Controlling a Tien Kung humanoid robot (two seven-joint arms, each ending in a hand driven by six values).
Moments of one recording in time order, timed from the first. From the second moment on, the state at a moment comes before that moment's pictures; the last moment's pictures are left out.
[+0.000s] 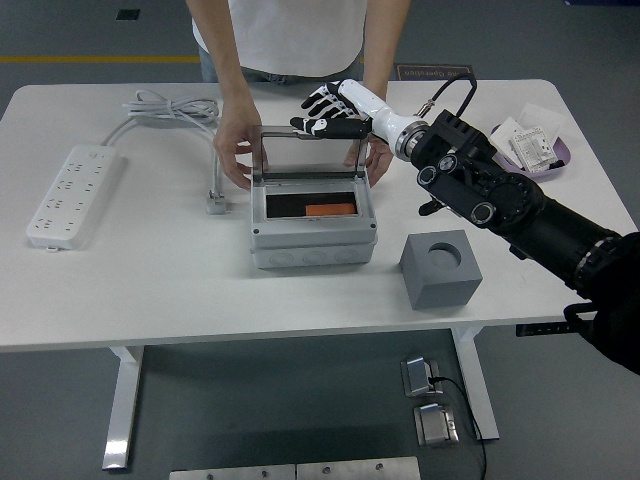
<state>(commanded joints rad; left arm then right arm) -0.17 0.32 -0.16 -0.19 0.20 0.03 0.15 1.10 -0.07 0.35 0.54 -1.00 -0.06 0.20</state>
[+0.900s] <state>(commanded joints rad) -0.15 0.33 -0.10 -0.19 0.11 0.03 0.12 1.00 -0.24 0.35 0.91 -1.20 -0.08 0.09</state>
